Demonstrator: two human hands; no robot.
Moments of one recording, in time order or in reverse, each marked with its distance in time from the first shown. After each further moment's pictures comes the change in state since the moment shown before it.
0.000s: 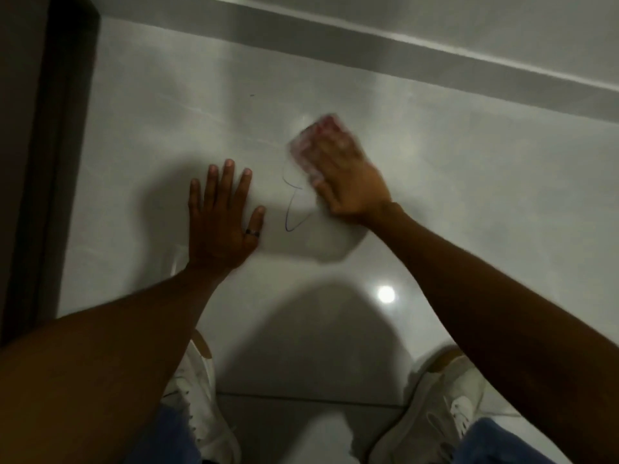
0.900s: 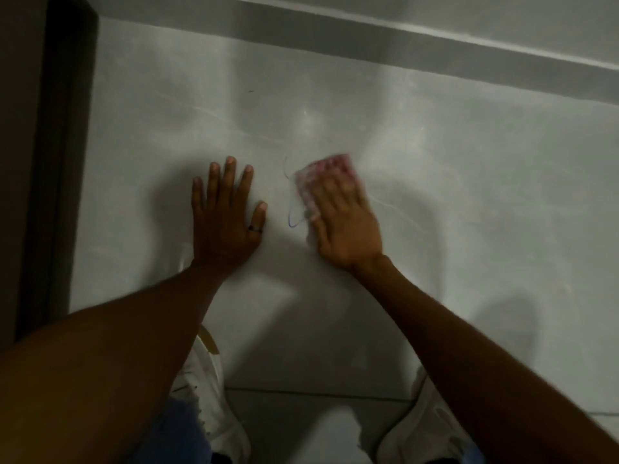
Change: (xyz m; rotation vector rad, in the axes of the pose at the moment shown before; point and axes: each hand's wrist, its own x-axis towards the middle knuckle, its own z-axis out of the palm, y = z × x) left_hand 0.001 0.003 -0.007 -0.018 -0.041 -0.015; right_hand -0.060 -0.062 0.034 0.071 0.063 0.221
